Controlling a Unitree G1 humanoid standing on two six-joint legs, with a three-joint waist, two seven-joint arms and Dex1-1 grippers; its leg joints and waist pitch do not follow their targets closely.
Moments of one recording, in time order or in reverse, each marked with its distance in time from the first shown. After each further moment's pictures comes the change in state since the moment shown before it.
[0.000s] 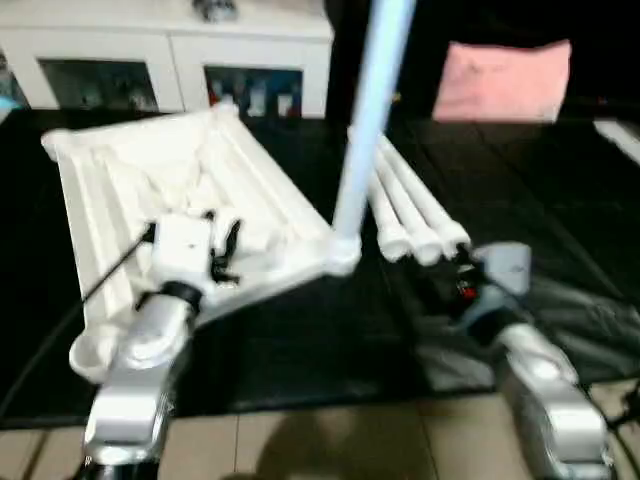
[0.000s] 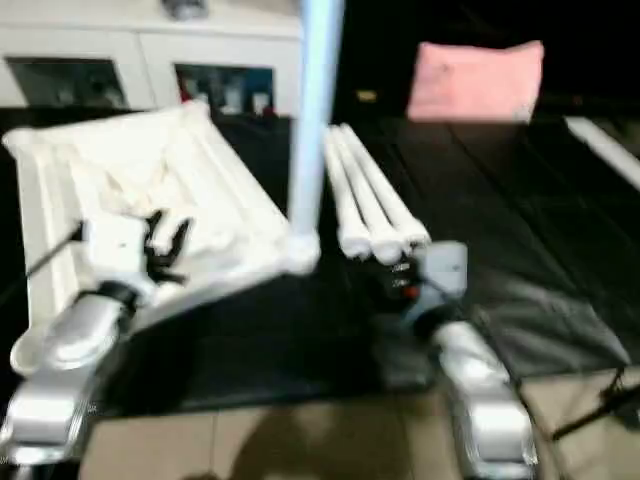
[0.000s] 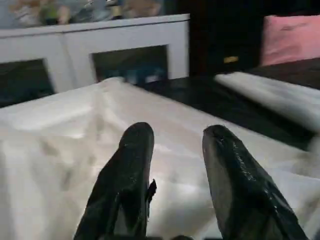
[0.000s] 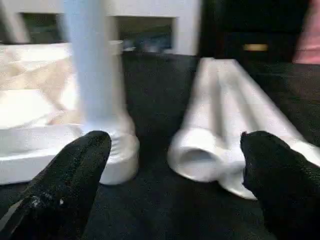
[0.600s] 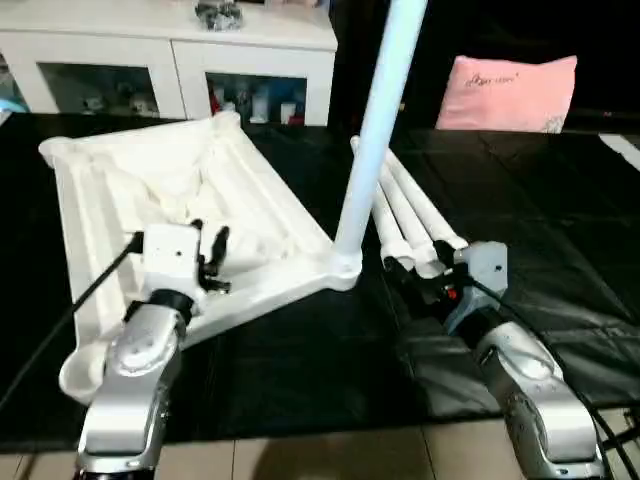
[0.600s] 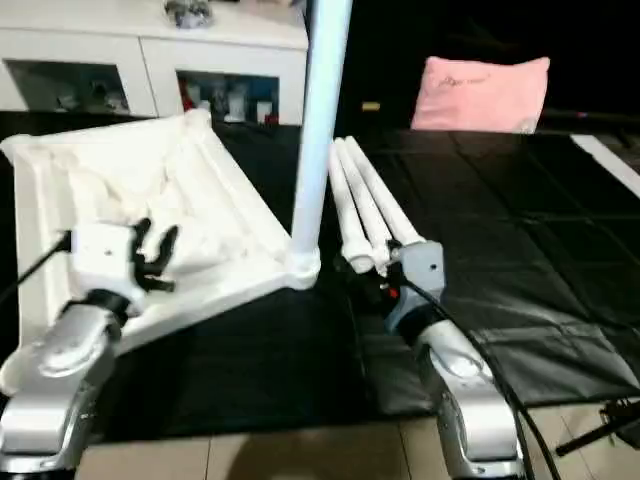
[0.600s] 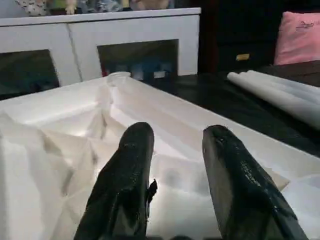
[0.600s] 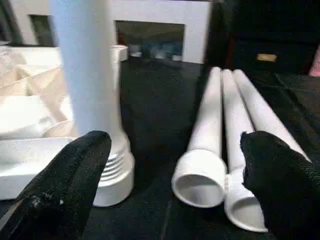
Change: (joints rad) left arm 0.024 -0.018 0.008 0.000 -0.010 0.001 0.004; right arm 0.014 -0.024 0.002 0.000 0.004 -0.013 0.020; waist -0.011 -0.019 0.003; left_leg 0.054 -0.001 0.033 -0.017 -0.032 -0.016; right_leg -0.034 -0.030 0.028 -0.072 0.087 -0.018
